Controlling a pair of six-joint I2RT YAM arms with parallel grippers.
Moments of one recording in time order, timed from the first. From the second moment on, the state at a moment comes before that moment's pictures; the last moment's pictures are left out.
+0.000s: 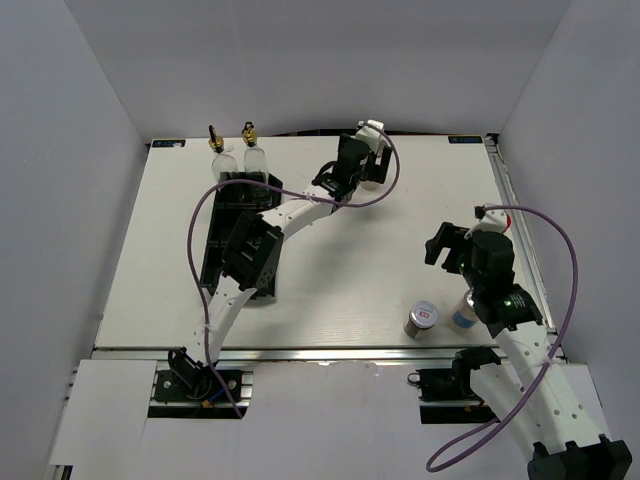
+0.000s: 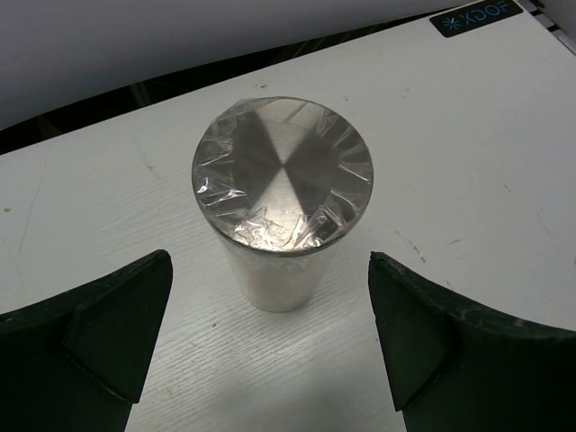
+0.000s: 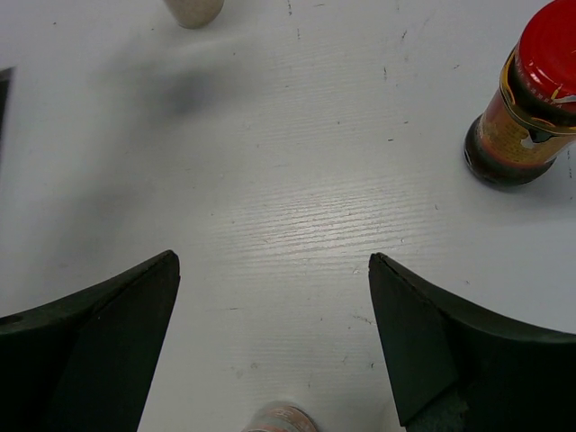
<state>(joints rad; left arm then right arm) -0.70 2.47 2.14 0.09 -0.24 -0.08 0.24 0.65 0.61 -0.38 0.12 0.31</state>
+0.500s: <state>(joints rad) -0.70 2.61 2.20 0.44 -0.31 -0.06 0.24 0.69 0.61 -0.36 0.10 0.32</state>
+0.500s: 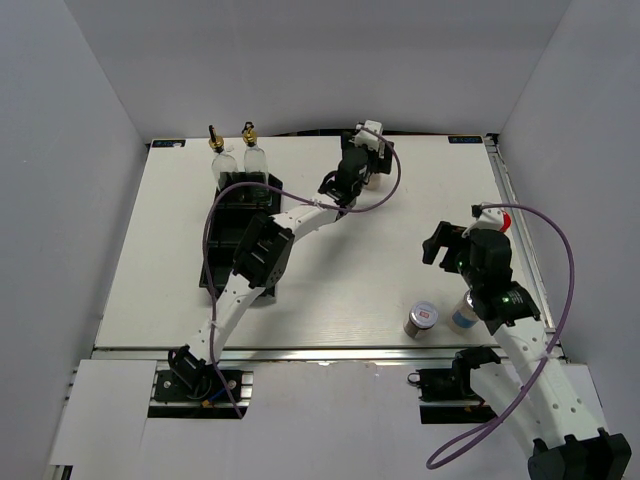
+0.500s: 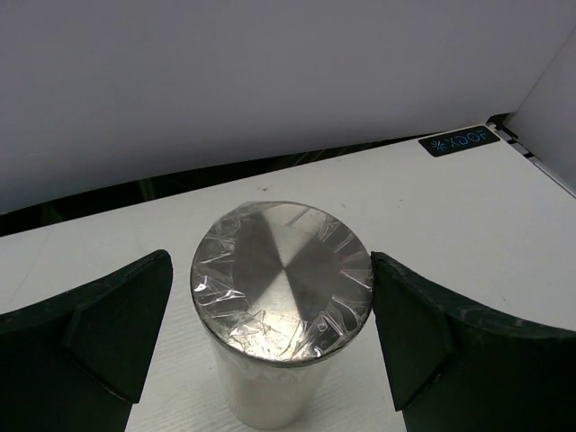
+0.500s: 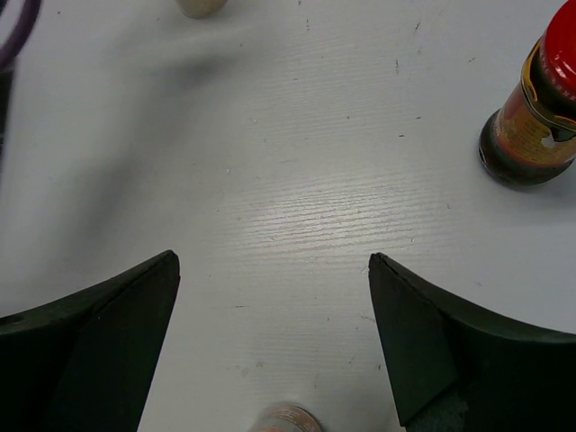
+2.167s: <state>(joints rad) -0.46 1.11 0.62 0.43 -0.80 -0.21 0.24 0.65 0.53 -0.32 0.15 0.36</state>
